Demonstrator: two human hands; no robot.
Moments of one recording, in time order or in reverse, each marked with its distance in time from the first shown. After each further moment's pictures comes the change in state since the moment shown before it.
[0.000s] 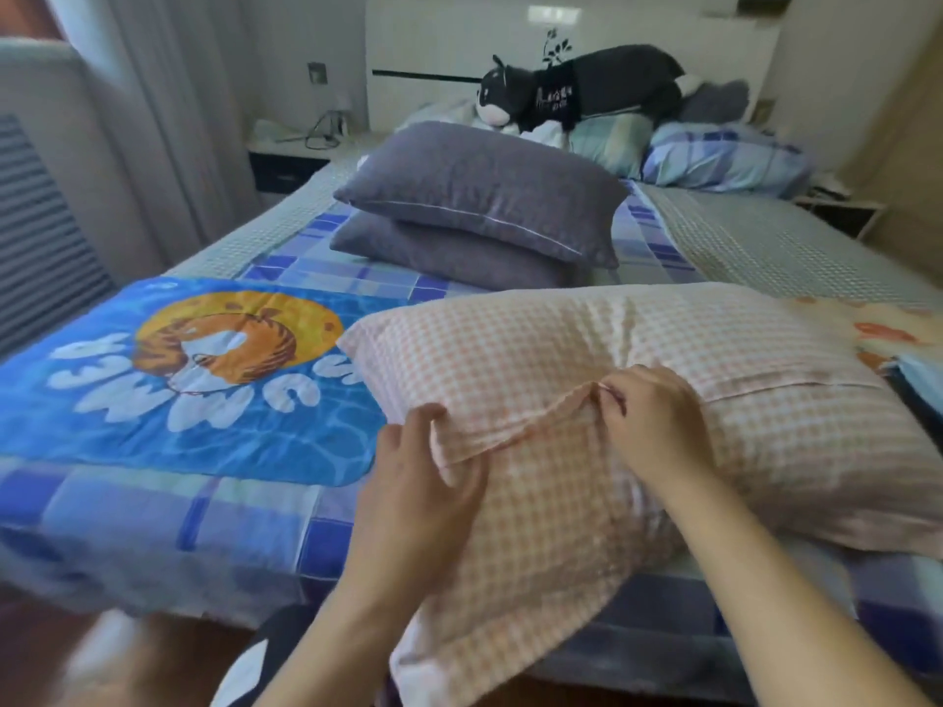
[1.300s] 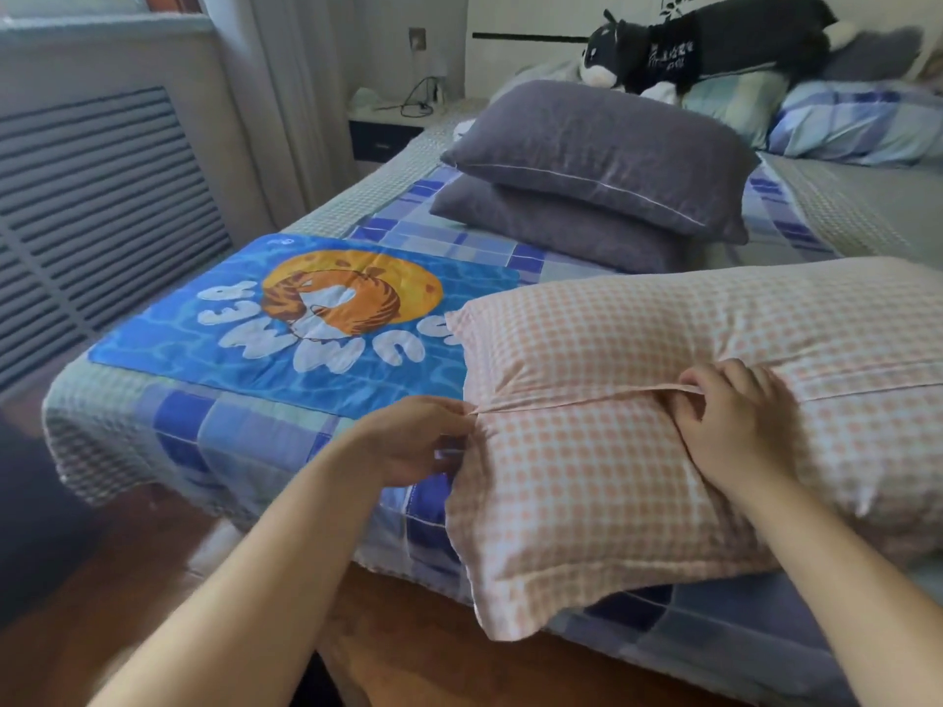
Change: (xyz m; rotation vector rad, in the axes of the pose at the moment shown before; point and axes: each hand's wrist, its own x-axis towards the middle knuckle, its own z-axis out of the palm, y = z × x) left_hand 0.067 -0.108 -0.063 -0.766 -0.625 -0.587; right_hand -0.014 -0.032 0.047 -0.051 0.000 -0.041
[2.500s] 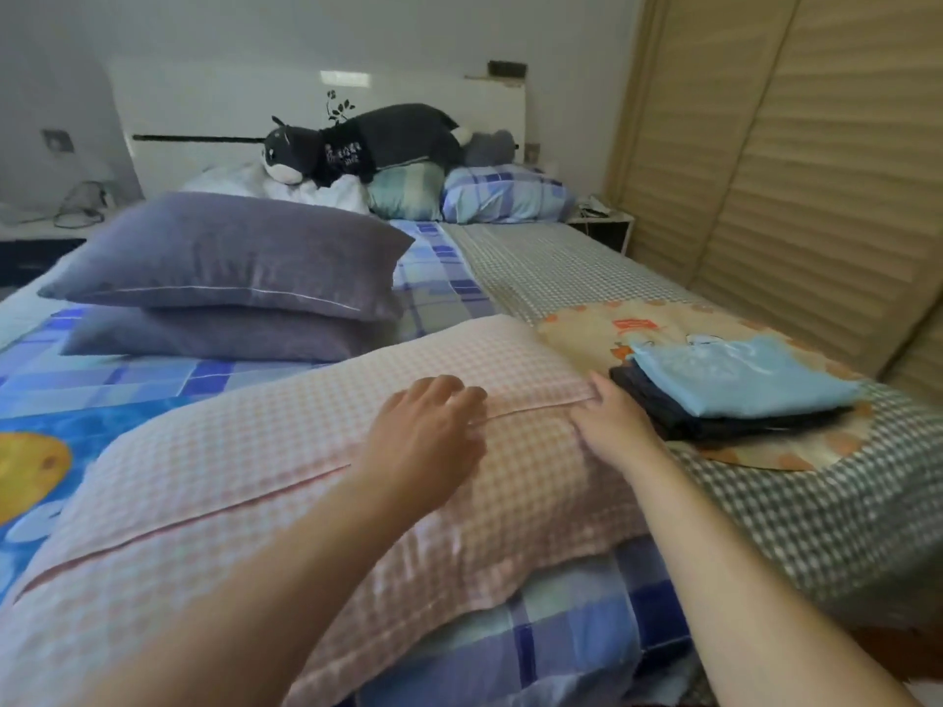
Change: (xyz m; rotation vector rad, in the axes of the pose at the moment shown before) left_hand 0.096 0.076 0.335 1.574 0.120 1.139; right_hand 0.010 0.220 -0.133 0.418 -0.205 0.843
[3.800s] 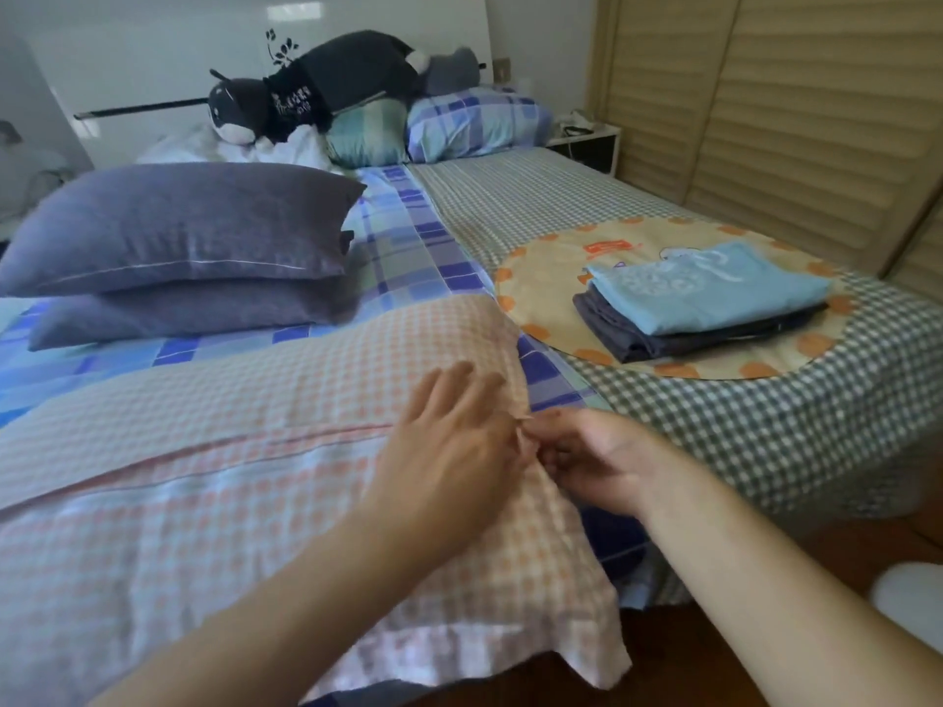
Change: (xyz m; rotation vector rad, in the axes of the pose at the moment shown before) left_hand -0.027 0.115 0.014 0.165 0.026 0.216; right_hand -0.060 0.068 -0.017 1.029 -0.632 0.457
